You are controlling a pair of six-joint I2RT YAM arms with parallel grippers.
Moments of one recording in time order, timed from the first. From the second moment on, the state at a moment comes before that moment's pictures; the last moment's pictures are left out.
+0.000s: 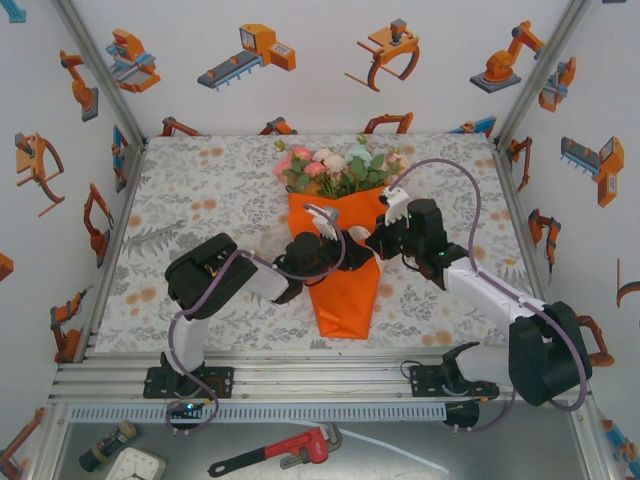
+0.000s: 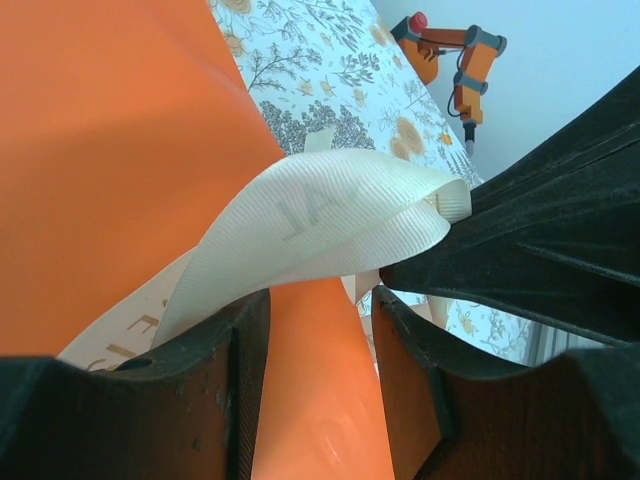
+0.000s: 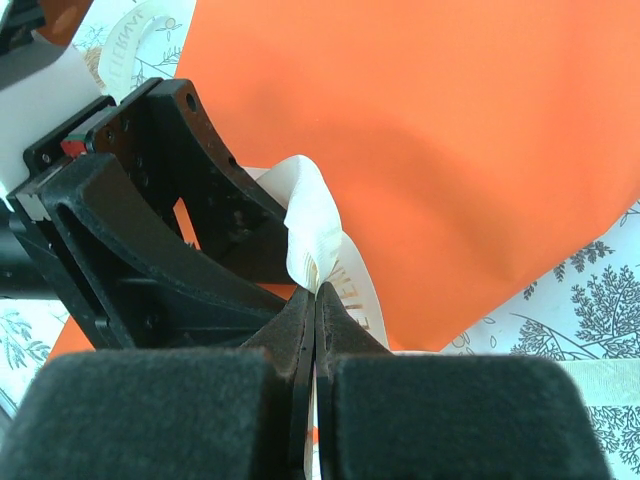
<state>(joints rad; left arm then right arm) -0.94 2.02 0.82 1.09 0.10 -0.70 0.41 1.26 0.68 0.04 -0.35 0.08</state>
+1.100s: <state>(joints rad) -0.88 1.68 1.07 0.14 0.04 -0.87 0.39 1.22 0.72 -0.10 -0.11 0.11</state>
